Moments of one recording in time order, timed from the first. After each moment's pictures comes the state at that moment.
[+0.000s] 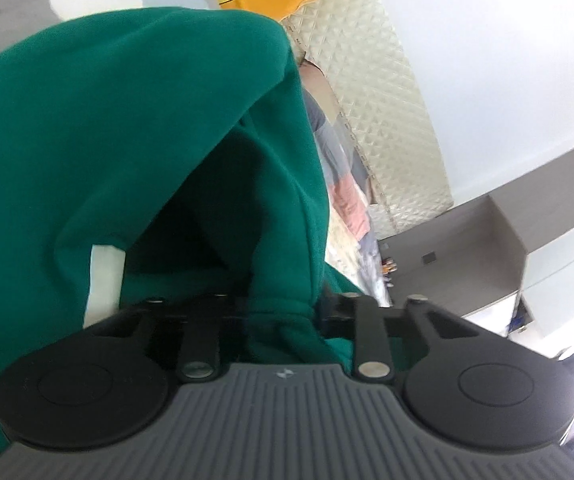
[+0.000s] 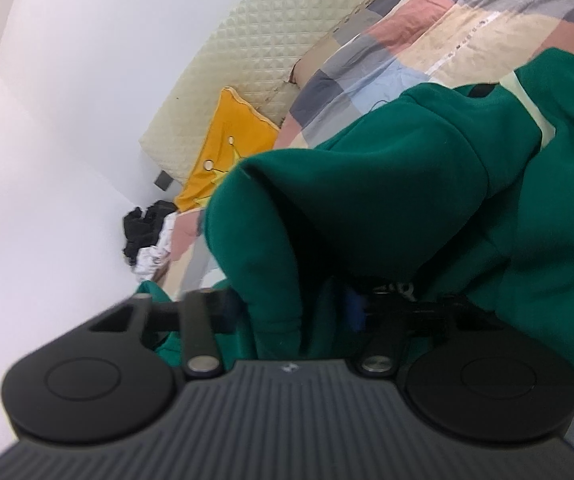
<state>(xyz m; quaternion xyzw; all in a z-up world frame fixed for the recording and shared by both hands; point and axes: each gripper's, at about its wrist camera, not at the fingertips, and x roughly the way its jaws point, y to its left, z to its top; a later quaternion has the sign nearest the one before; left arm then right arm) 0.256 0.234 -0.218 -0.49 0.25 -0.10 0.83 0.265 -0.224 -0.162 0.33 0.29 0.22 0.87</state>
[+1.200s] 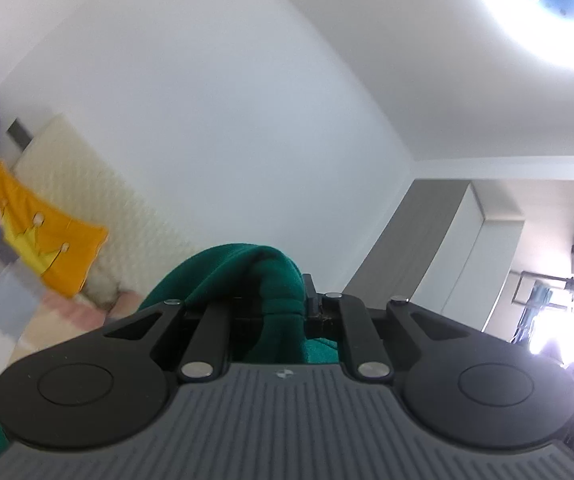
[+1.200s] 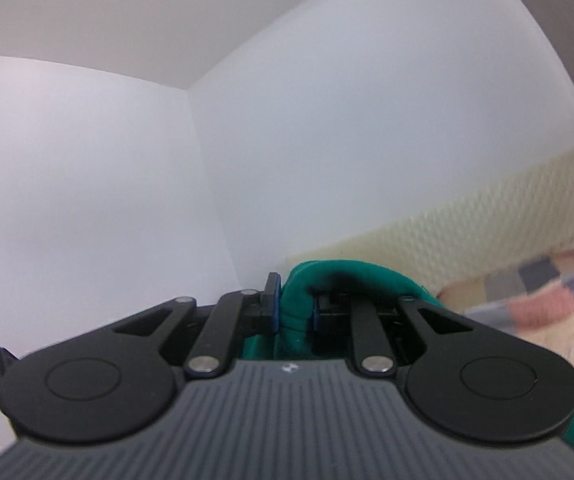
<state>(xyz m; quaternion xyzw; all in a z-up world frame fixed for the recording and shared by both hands) 0.051 0.189 0.138 -0.32 -0.10 -0.16 0.93 0.102 -0.248 0.213 0.17 -0.01 0.34 0.93</state>
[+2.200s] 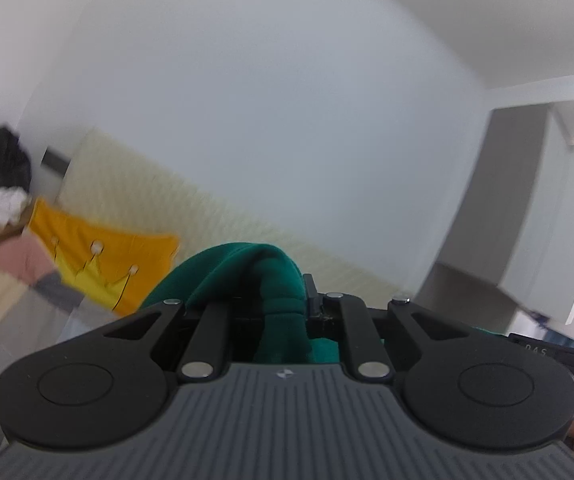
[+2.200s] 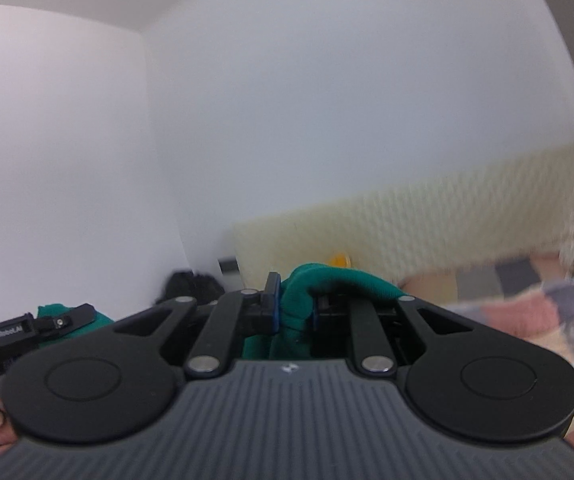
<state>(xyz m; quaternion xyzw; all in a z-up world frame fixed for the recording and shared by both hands) 0.220 0.237 0.135 -0.23 0.01 -0.06 0.97 0.360 -0.174 0.206 0.12 0.10 0.28 0.95</state>
